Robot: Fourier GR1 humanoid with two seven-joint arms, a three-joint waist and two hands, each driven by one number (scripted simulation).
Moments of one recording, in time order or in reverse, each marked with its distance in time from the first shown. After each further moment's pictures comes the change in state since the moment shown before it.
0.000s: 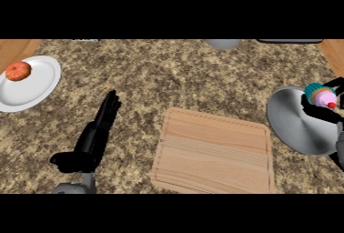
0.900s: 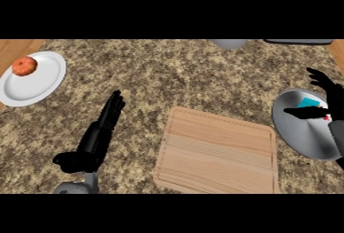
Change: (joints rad) left arm -0.008 -0.005 -0.010 0.009 0.003 -0.024 -0.009; right arm -0.316 -0.101 -0.019 0.682 -0.008 0.302 -0.165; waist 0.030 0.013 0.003
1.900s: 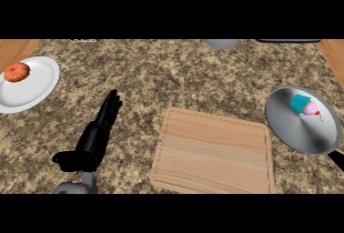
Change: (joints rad) left arm 0.001 -0.002 0.009 -0.005 -0.010 0.030 0.012; right arm 0.143 -0.232 -0.235 0.116 -0.303 0.594 -0.301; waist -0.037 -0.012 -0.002
